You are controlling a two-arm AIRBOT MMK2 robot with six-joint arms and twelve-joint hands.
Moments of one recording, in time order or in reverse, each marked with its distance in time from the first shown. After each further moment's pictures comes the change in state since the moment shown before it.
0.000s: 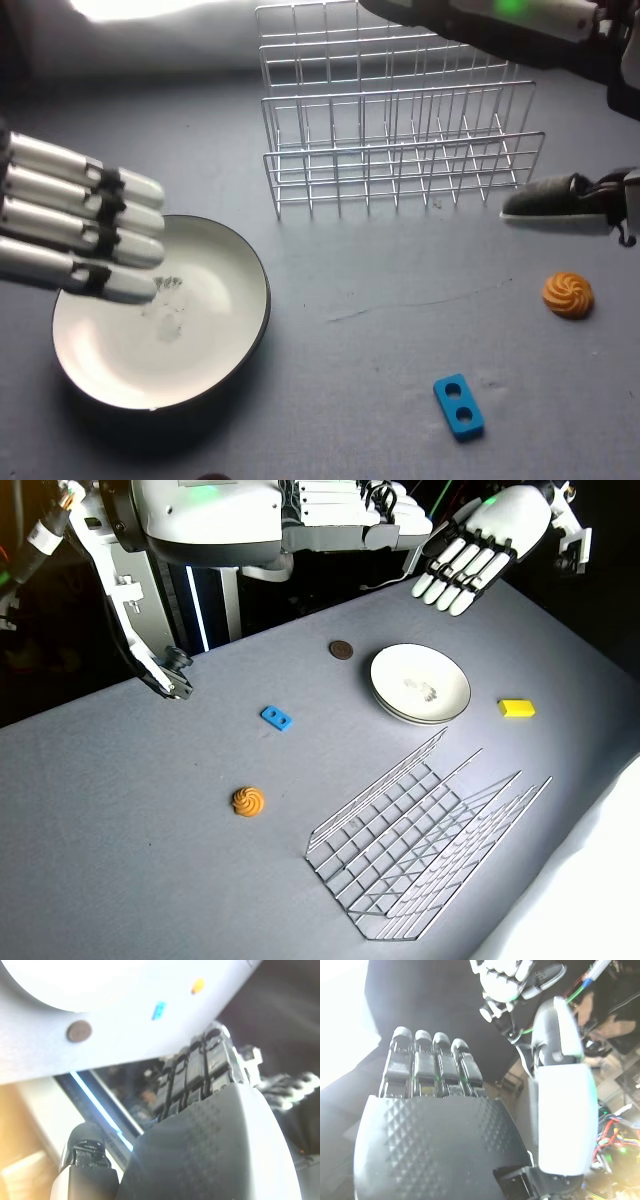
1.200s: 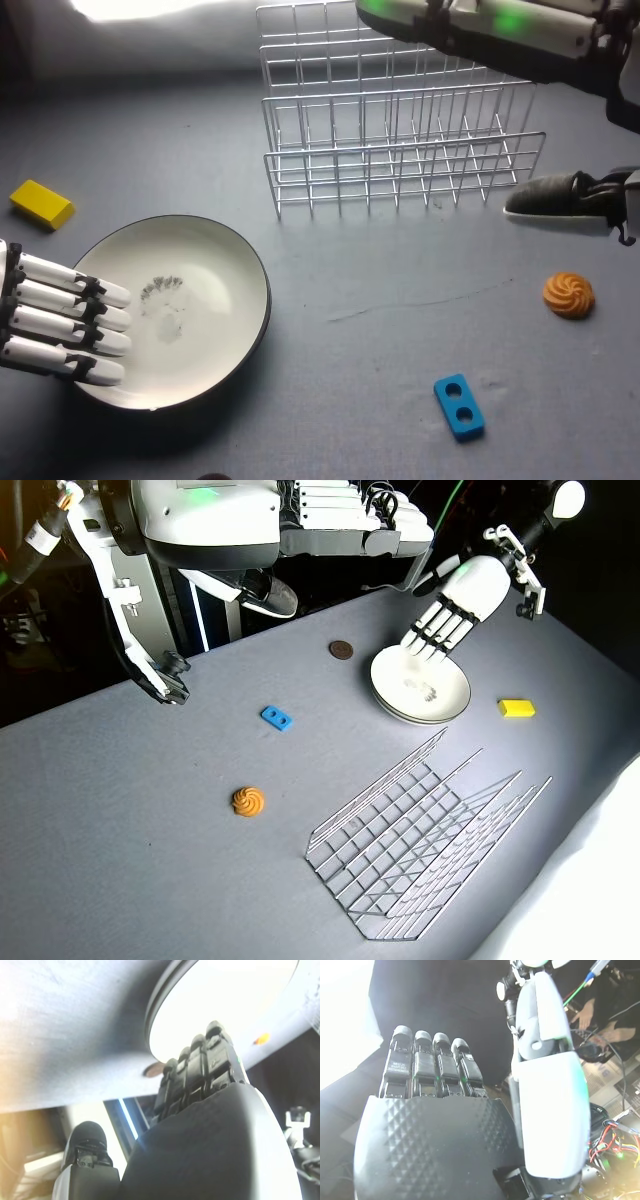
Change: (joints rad) left arm 0.477 -0.155 0.144 -0.240 0.107 0.231; right arm -0.019 -0.001 -0.005 0.025 0.017 -0.084
